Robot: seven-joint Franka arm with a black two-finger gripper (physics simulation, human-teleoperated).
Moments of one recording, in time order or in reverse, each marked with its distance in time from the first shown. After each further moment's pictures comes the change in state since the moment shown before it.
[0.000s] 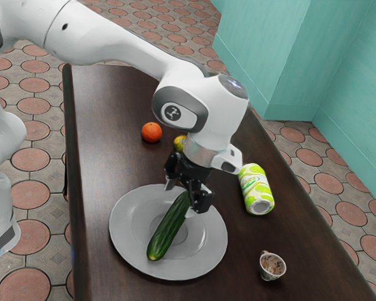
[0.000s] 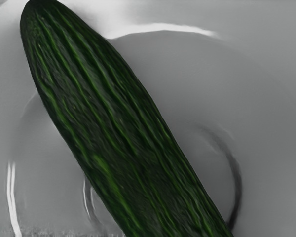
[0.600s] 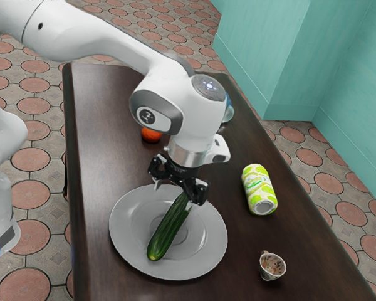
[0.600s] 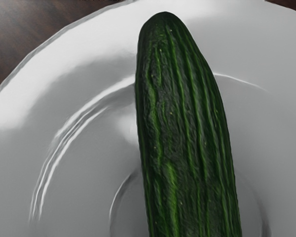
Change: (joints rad) arm -0.044 -0.107 0.002 -0.121 0.156 0.082 -0.491
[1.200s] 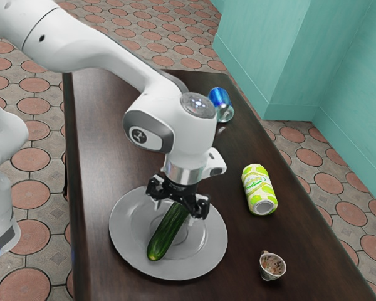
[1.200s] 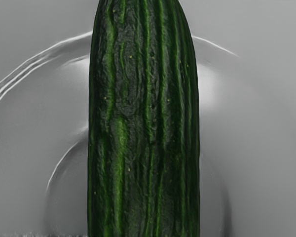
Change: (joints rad) arm -0.034 0.013 -0.002 -0.087 -0.006 0.181 -0.165
